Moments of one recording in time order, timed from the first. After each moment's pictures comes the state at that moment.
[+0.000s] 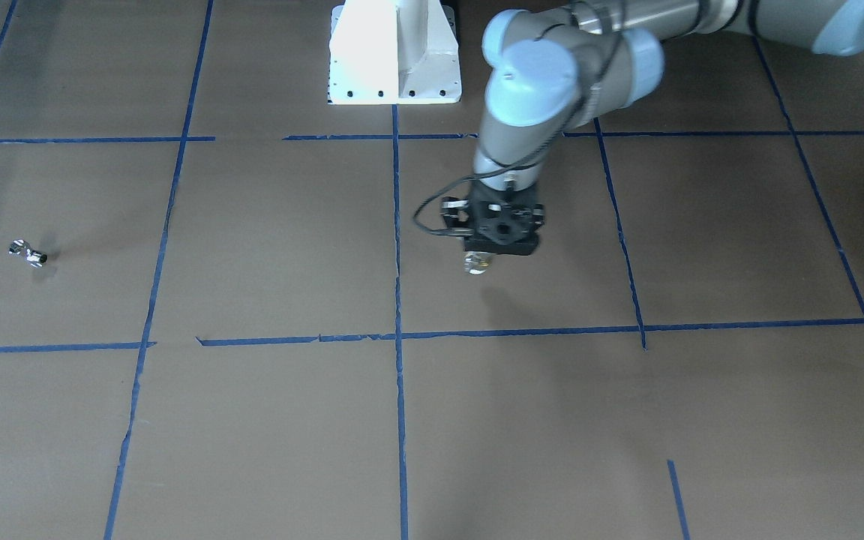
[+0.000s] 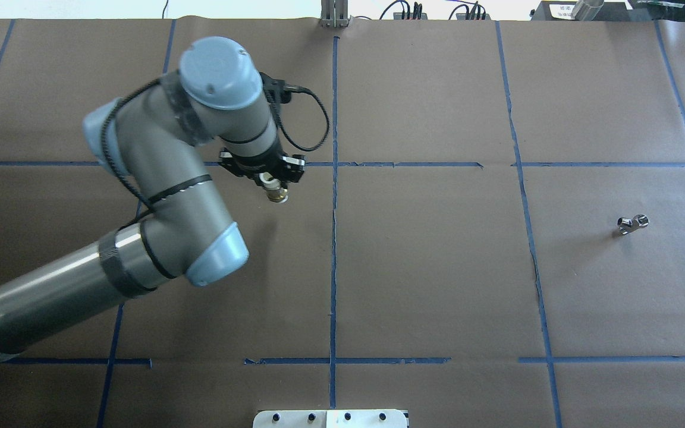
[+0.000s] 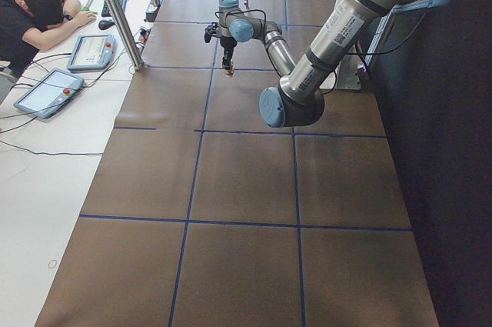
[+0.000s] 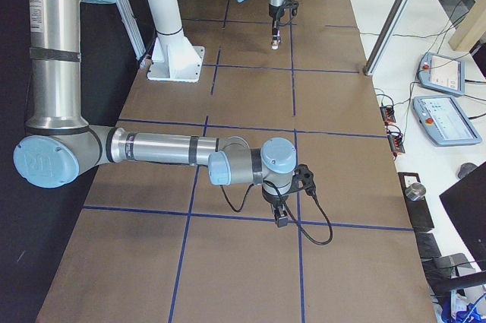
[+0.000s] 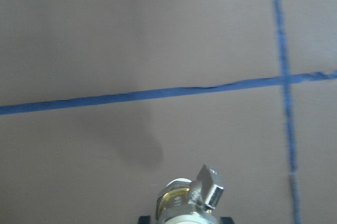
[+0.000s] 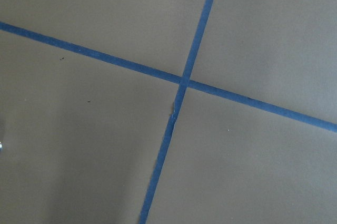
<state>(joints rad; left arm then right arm) -0.62 -2.41 -1.54 -1.52 -1.95 -1.01 1.53 -1.63 1.60 -1.41 2.31 -0.17</state>
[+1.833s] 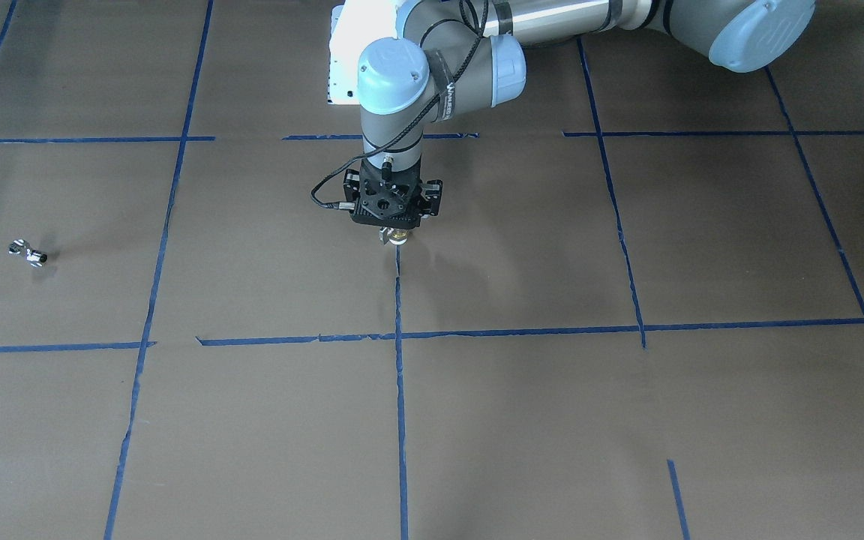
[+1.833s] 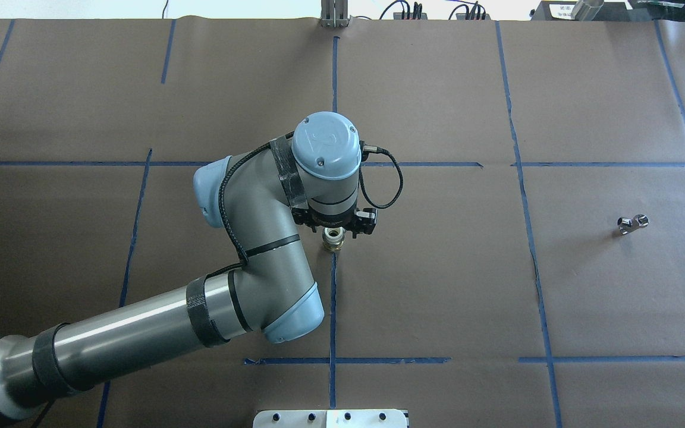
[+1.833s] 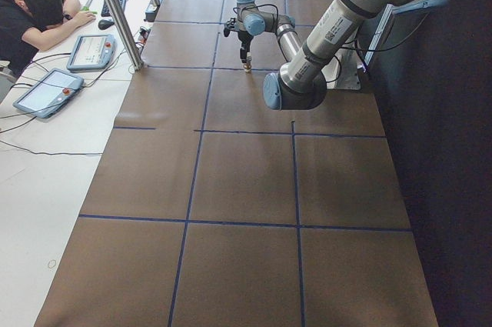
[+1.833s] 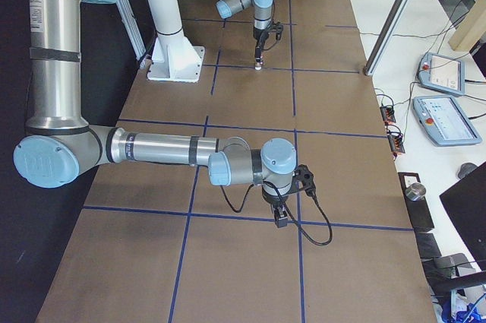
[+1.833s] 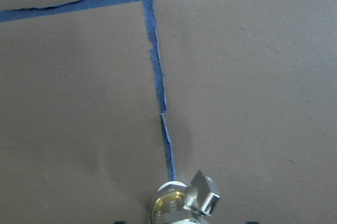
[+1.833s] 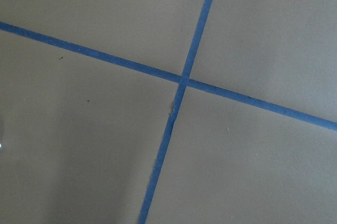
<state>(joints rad) -0.49 -2.49 -1.46 -1.55 -1.91 -1.08 1.53 -1.63 1.59 -1.41 2.31 -0.17</state>
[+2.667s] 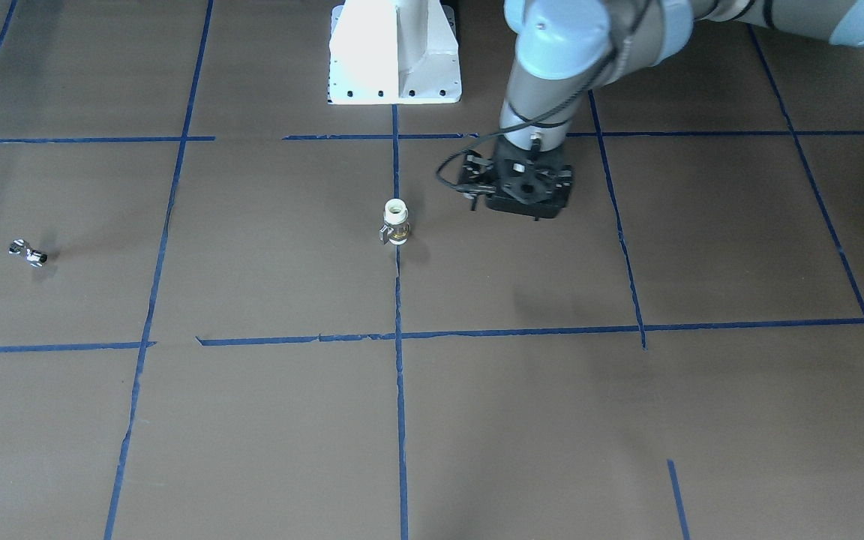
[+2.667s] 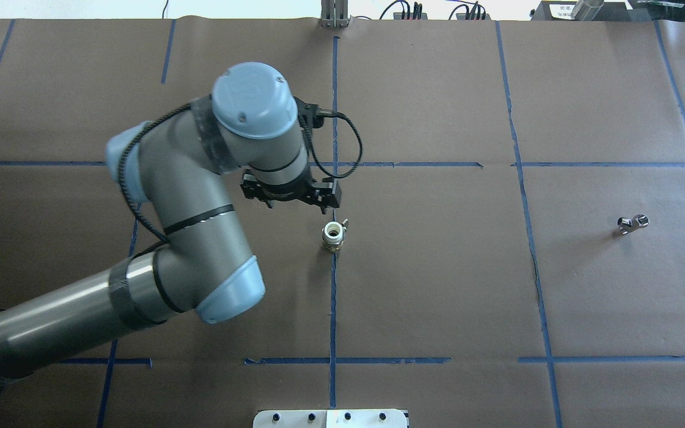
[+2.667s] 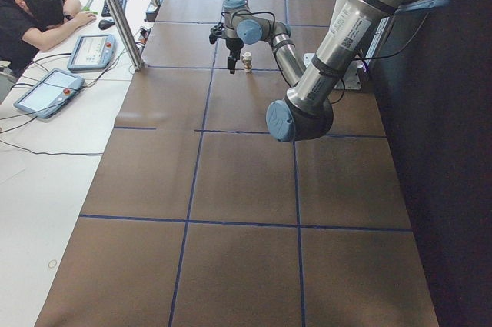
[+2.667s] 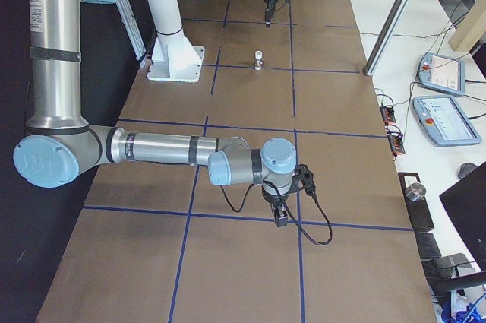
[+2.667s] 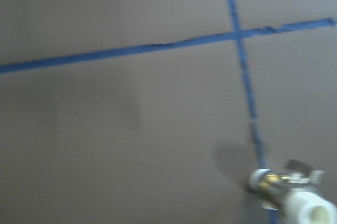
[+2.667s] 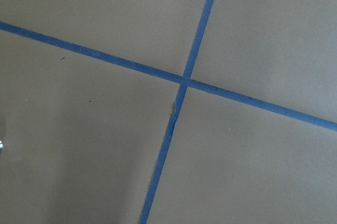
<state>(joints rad) -0.74 -2.15 -1.83 -1.43 -2.03 -0.80 1.53 -1.63 1.59 -1.41 2.32 -0.17</state>
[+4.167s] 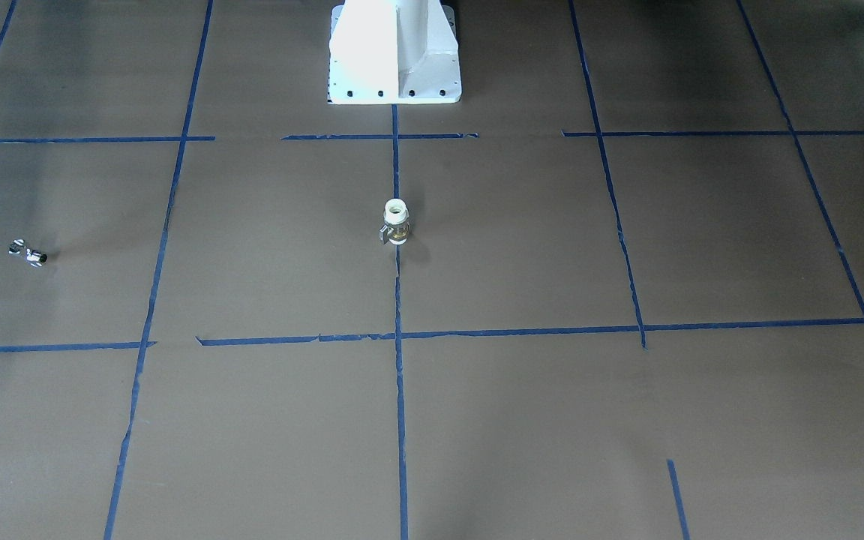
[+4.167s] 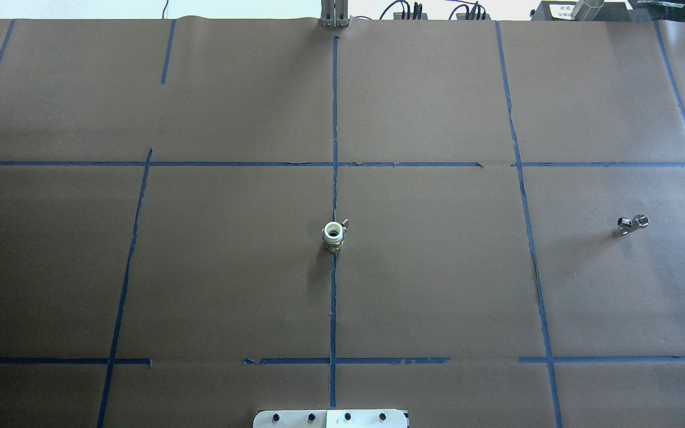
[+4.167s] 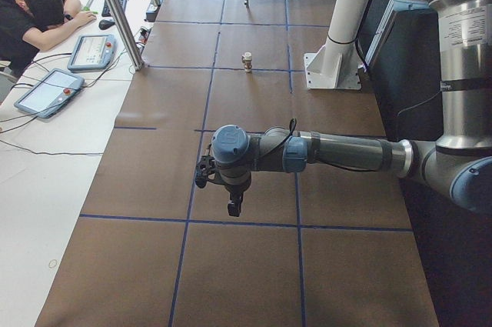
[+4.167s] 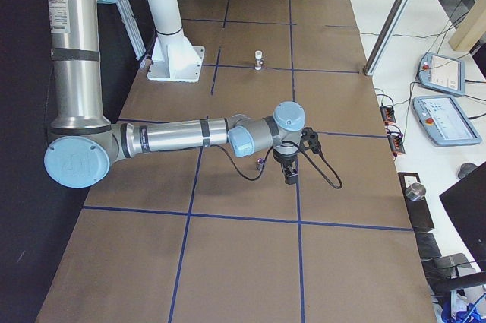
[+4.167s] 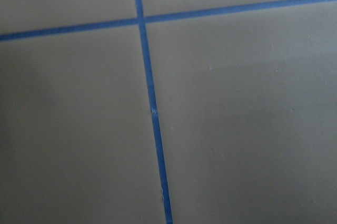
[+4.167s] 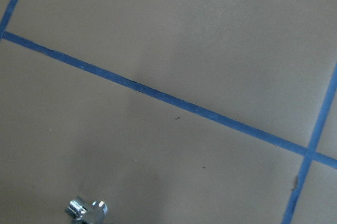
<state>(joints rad) -1.54 -1.39 -1.83 -1.49 -2.43 0.10 1.26 -1.59 1.68 -1.24 2.28 0.14</state>
